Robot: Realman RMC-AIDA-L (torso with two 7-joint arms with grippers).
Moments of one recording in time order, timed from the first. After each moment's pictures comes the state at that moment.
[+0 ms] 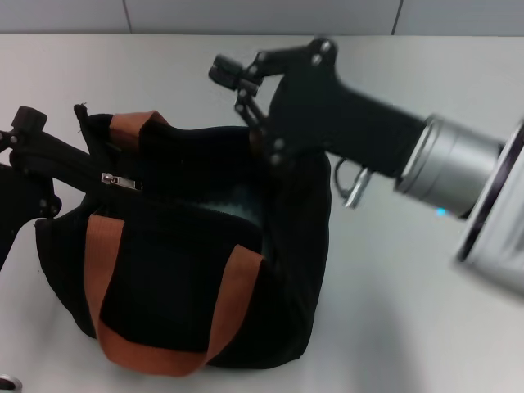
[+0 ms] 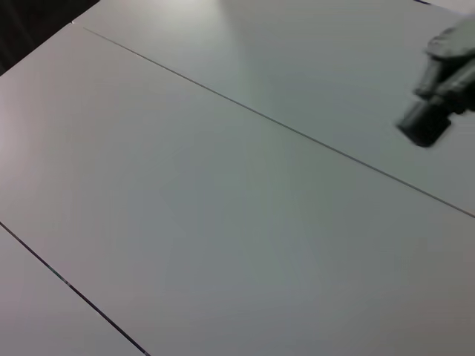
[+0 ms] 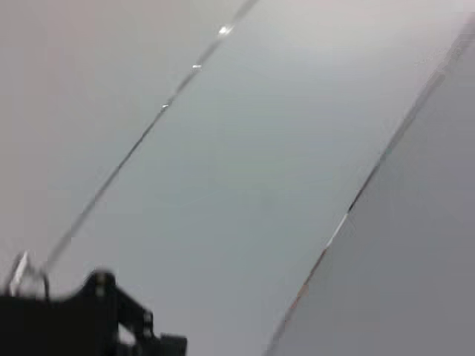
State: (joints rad) left arm -0.24 -2.08 0.29 -0.10 1.48 1.92 0.81; right arm 0.22 2.08 -1.88 -1.13 -0.75 -0.99 0.40
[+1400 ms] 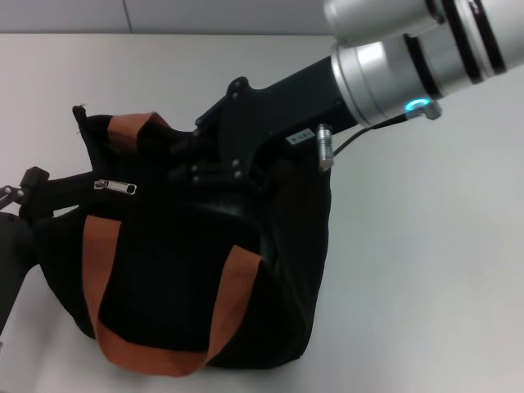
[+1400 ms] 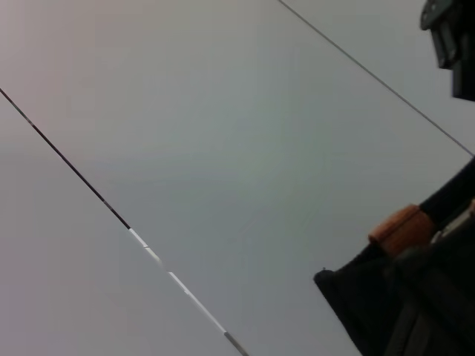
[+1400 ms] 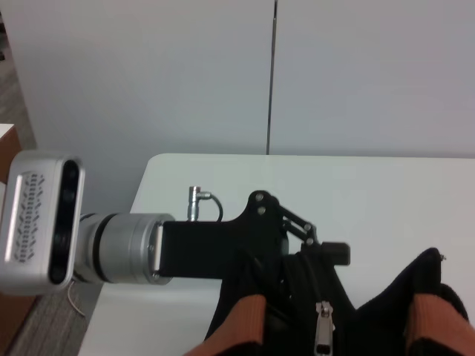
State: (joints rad) left arm -0.15 -2.08 0.26 -0.20 1.47 1.74 0.71; right arm 0.74 2.09 -1.52 -1.33 -1.92 -1.41 2.01
